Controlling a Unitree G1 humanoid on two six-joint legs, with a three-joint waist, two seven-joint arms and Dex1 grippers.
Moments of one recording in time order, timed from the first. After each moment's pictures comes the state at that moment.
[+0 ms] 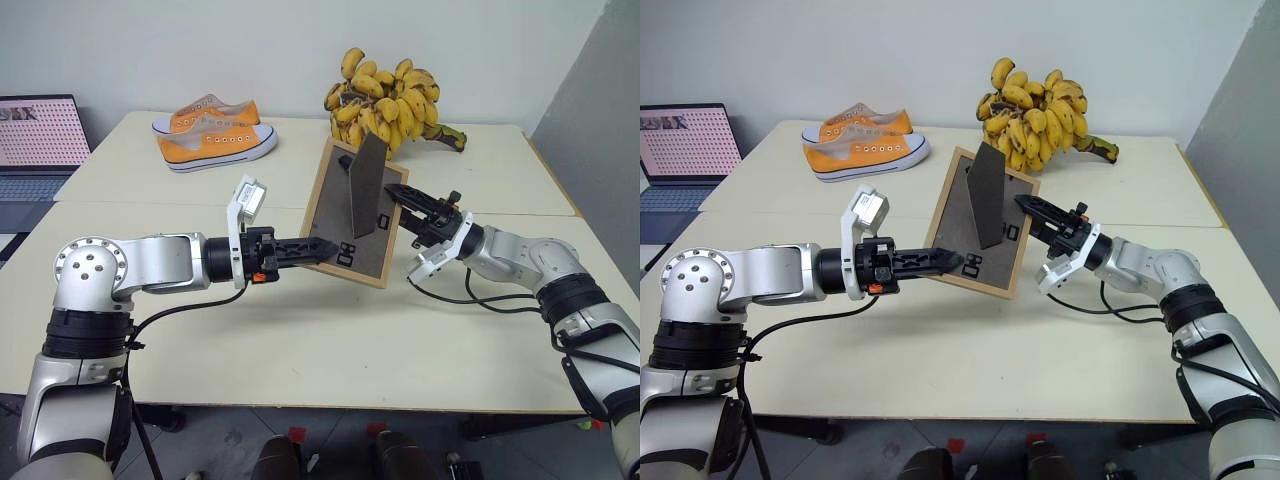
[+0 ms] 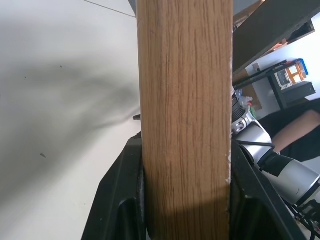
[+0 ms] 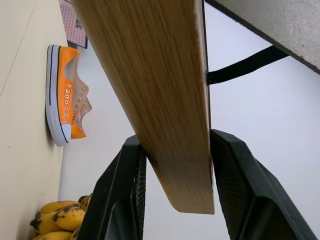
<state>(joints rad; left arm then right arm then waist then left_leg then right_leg) -0.70 0.77 0.03 0.05 -1.97 1.29 0.02 -0.94 -0.66 0.44 0.71 -1.08 -0.99 -0.60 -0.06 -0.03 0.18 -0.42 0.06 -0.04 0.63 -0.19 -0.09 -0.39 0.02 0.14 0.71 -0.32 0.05</state>
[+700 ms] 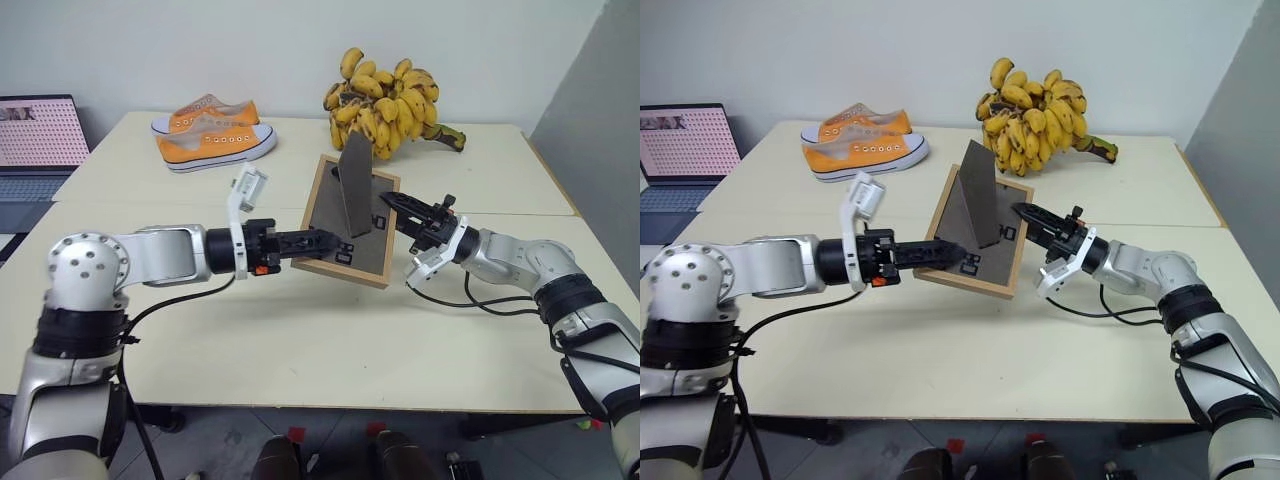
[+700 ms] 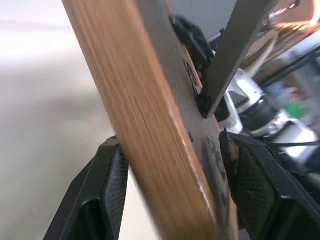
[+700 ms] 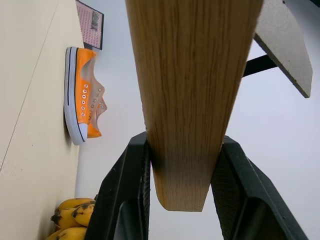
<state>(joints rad) -0.67 0.85 0.10 -0.15 -1.61 1.17 -0.21 -0.96 -0.65 0.48 0.76 -1.05 -1.01 -0.56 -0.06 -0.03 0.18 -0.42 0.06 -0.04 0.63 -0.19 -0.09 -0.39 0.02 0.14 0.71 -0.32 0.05</state>
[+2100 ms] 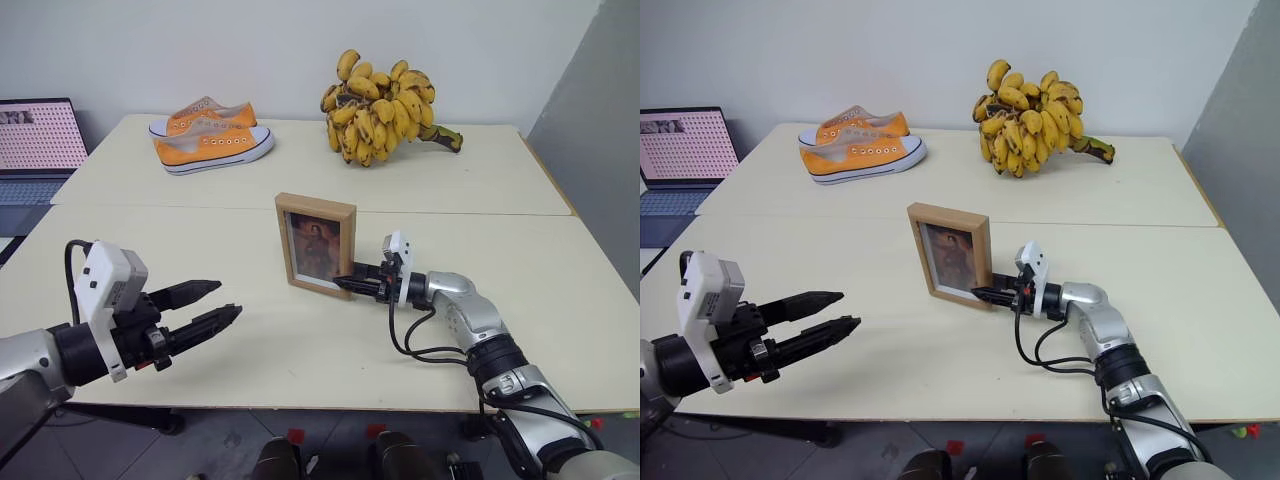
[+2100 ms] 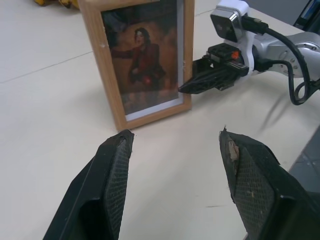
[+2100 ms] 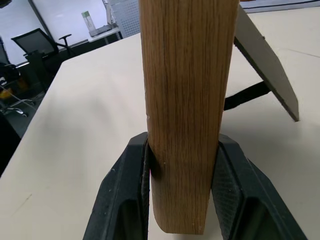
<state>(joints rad) 0.25 0.98 0.73 -0.73 -1.13 0.88 -0.64 -0.63 -0.24 0.20 0.44 0.38 0.22 1.05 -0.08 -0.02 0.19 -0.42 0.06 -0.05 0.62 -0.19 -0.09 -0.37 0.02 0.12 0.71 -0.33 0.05</state>
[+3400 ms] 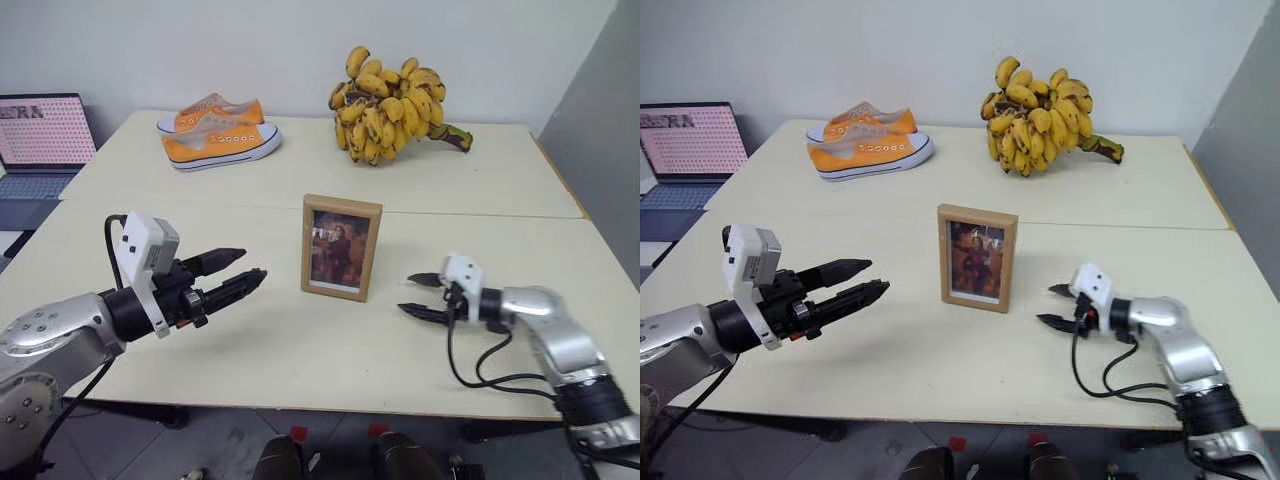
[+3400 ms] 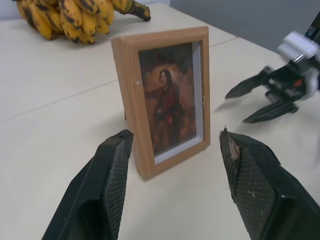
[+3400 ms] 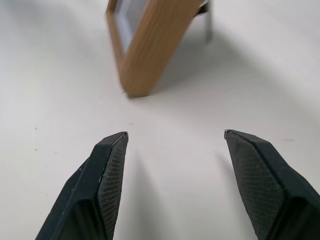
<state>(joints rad) -0.09 0.89 0.44 -0.60 -1.04 0.83 -0.56 -0.34 -0.67 0.04 -0.16 0.28 0.37 1.00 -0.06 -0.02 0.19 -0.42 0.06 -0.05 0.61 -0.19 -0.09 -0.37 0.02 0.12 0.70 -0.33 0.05</state>
